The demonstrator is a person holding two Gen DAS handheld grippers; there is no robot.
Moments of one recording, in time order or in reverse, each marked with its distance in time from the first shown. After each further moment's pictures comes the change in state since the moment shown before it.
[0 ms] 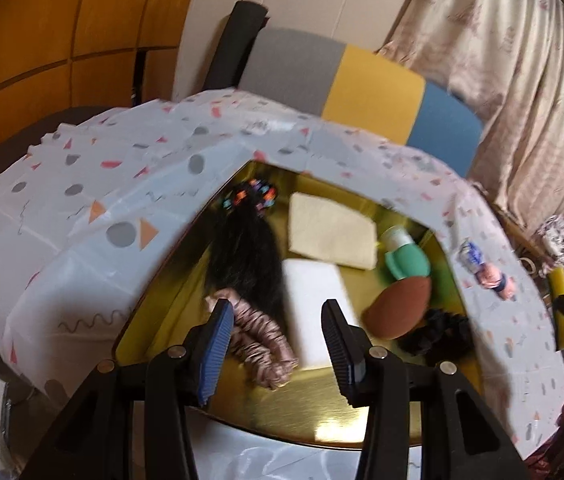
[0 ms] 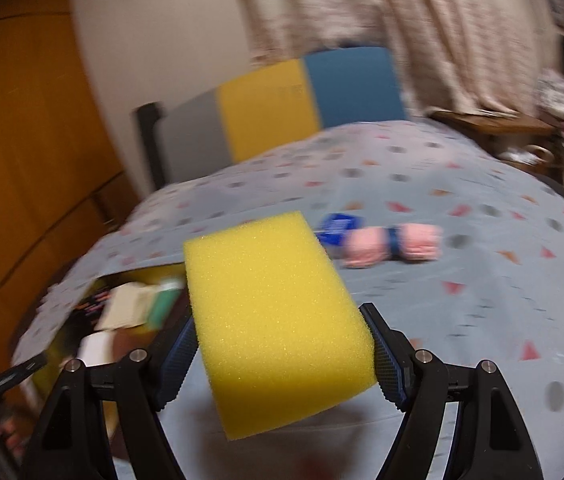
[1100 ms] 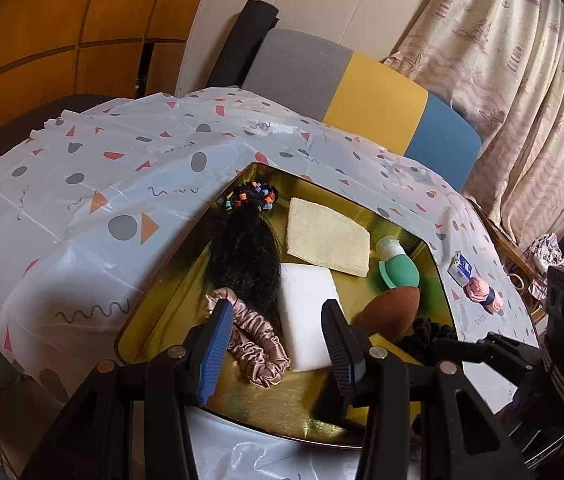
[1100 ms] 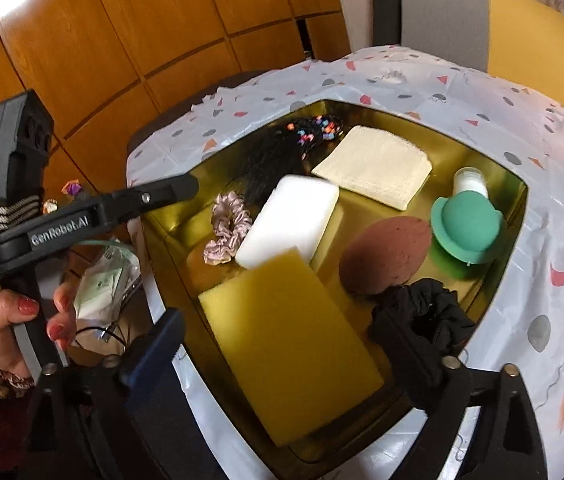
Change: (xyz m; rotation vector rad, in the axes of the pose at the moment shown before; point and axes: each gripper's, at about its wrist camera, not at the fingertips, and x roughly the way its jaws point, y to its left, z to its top) left arm -0.003 0.009 0.002 -0.066 0.009 -0.027; right arm 0.094 0.190 -0.063 -0.516 0.497 0.508
